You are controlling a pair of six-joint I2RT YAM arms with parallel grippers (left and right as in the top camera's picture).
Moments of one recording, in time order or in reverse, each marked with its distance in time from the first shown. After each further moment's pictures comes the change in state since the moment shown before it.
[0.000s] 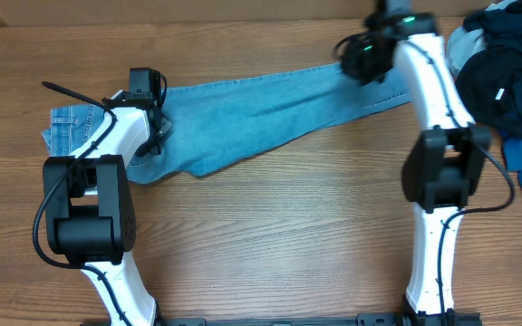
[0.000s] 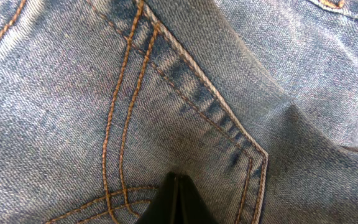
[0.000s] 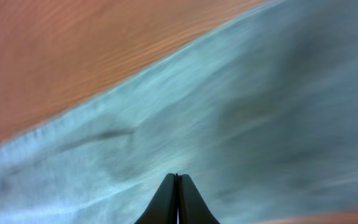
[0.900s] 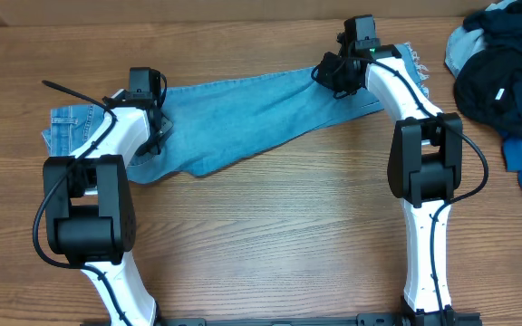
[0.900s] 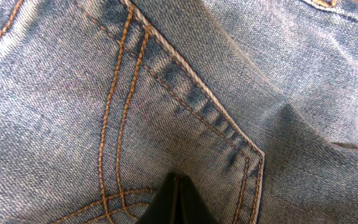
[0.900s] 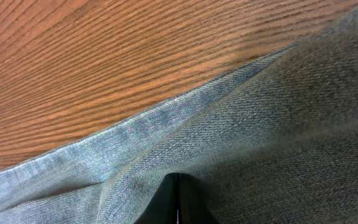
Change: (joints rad) left arm 0.000 0.000 0.000 0.006 0.000 0.023; right arm 0.034 0.094 -0.175 0.425 0.023 0.076
